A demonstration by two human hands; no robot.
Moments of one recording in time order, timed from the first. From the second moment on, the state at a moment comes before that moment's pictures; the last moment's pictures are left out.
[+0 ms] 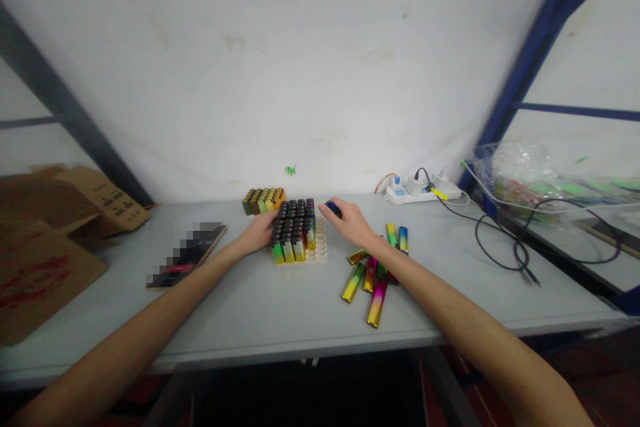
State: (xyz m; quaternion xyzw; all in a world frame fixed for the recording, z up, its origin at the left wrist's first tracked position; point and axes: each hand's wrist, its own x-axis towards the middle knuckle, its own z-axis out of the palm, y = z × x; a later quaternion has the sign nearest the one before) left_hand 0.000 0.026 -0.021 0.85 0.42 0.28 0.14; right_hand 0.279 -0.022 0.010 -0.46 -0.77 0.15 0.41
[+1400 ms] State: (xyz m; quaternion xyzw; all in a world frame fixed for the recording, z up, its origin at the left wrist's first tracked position) left_hand -0.003 0.031 -0.024 0.85 0.43 0.26 0.13; right_hand 0.310 -0.022 0.036 -0.35 -0.90 0.15 0.23
